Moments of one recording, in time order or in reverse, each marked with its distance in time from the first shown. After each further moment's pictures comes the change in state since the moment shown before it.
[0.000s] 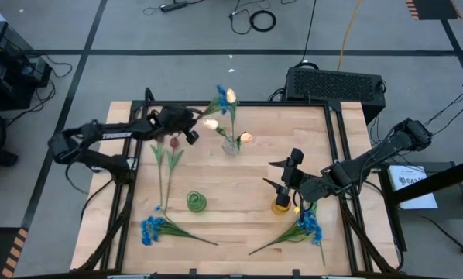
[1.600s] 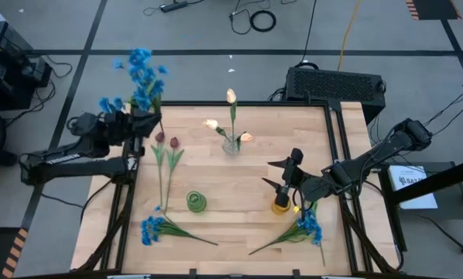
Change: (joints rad) left arm -0.327 -0.739 0.002 0.470 0.287 -0.176; right arm 0.000 0.000 0.000 0.056 0.006 0.033
